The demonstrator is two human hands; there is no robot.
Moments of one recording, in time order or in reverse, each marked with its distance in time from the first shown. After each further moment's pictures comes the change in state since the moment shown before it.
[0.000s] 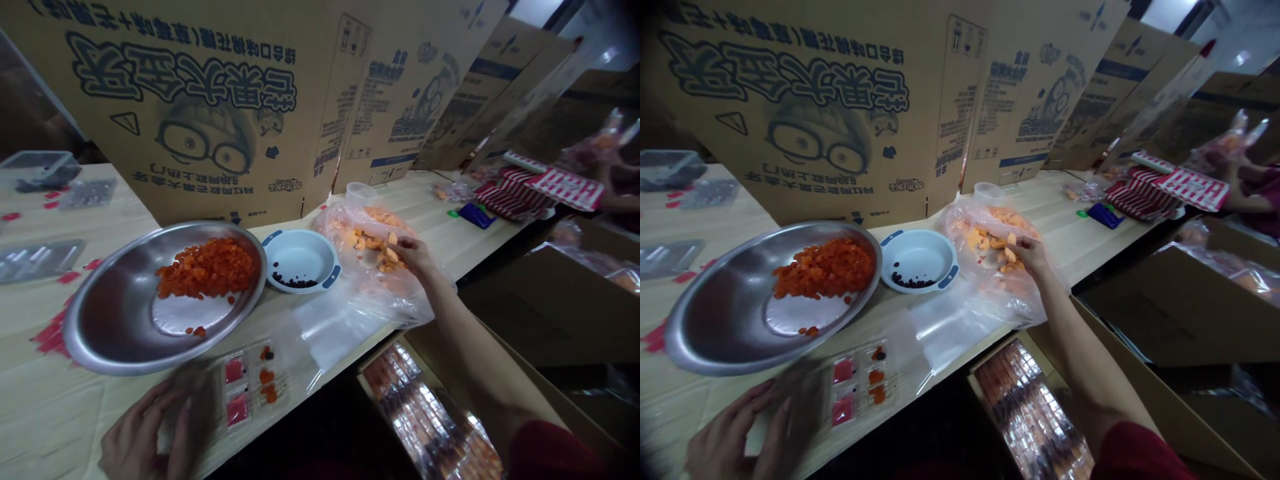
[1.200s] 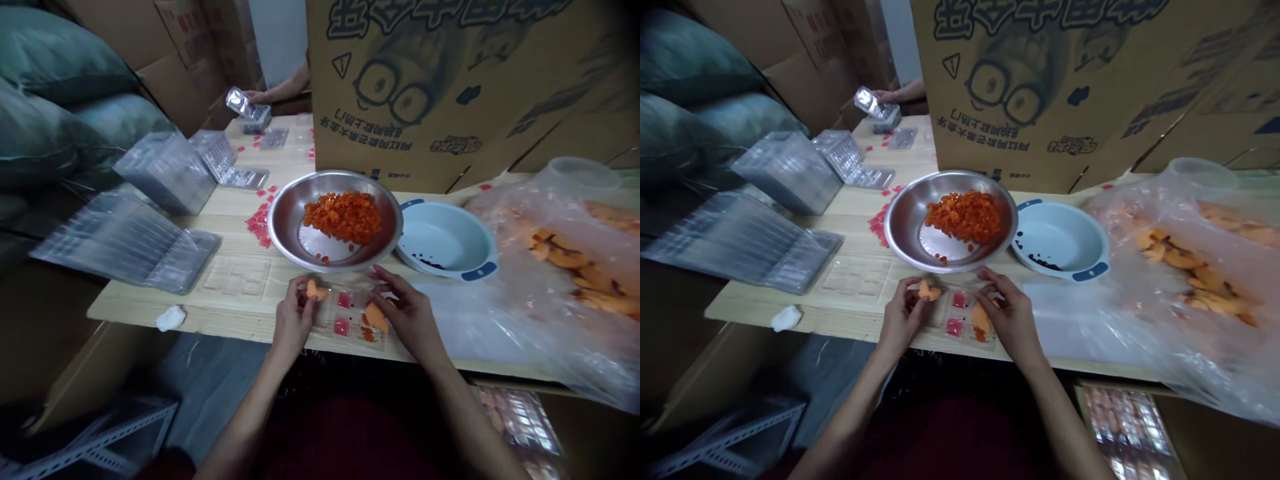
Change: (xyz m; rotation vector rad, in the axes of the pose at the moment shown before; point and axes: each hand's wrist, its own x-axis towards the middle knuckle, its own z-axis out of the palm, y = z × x) left_hand -0.009 0.024 -0.010 -0.410 -0.138 -0.453; right_hand -0.277 -0.173 0.182 0.549 -0.668 -0.260
